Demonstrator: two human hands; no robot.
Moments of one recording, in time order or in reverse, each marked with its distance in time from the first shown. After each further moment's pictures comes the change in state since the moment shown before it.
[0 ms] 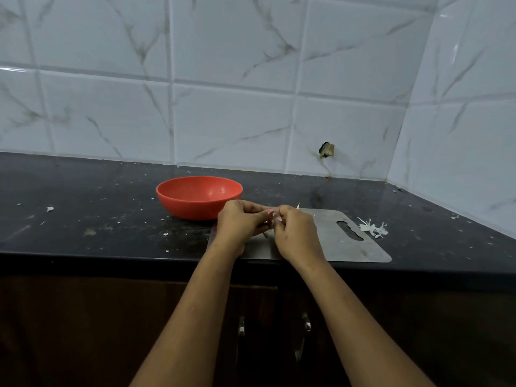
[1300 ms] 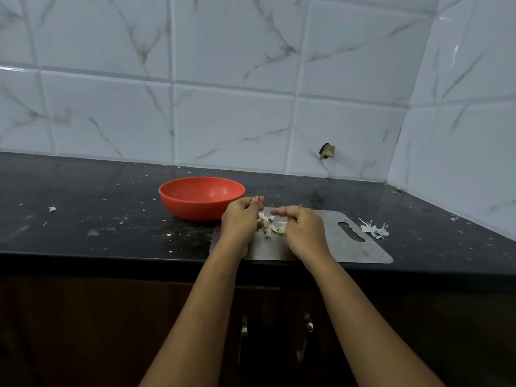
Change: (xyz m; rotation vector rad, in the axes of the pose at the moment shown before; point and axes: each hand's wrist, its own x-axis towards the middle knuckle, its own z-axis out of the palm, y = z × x) left_hand 0.009 -0.004 0.002 -0.010 0.119 0.041; right_hand 0.008 0.011 -0.001 0.161 0.011 0.141
